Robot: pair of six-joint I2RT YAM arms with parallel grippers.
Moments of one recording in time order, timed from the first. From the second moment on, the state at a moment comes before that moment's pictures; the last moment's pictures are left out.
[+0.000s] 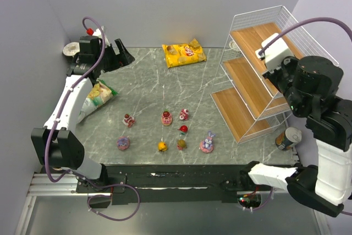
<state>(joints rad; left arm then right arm) -0.08 1.49 1.46 -0.45 0.27 -0.45 0.58 1.15 2.14 -1.28 0.59 -0.63</state>
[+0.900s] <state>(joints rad) -0.08 1.49 1.46 -0.45 0.26 -0.45 0.58 1.12 2.09 -1.28 0.62 -0.63</state>
